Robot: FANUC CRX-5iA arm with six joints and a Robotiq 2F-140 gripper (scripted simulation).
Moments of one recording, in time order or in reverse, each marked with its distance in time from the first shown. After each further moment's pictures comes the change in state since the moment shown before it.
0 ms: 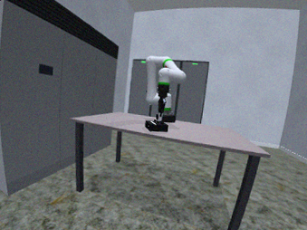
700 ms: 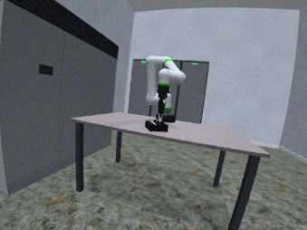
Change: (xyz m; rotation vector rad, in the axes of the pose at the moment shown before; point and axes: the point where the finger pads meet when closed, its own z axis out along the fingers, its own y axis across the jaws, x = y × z) arm 0.000 0.000 0.008 0.000 0.000 0.000
